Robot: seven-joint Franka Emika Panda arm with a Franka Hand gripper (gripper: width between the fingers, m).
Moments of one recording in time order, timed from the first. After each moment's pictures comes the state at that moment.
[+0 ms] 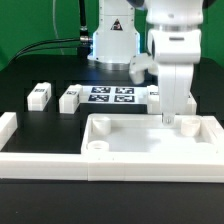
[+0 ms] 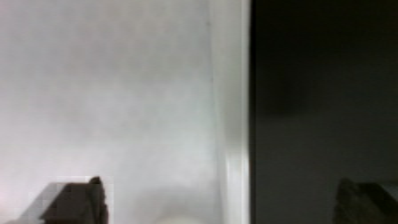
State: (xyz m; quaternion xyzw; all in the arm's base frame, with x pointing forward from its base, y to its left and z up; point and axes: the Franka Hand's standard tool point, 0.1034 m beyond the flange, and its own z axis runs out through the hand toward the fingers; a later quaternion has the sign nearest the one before) arm 0.523 0.072 0.039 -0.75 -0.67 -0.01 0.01
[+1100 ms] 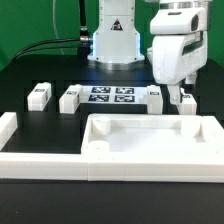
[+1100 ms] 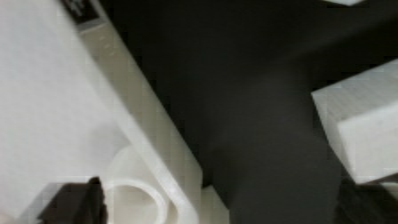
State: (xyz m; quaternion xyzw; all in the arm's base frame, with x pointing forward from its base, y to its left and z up) arm 0.488 0.105 0.054 -0.90 -0.44 -0.07 0.00
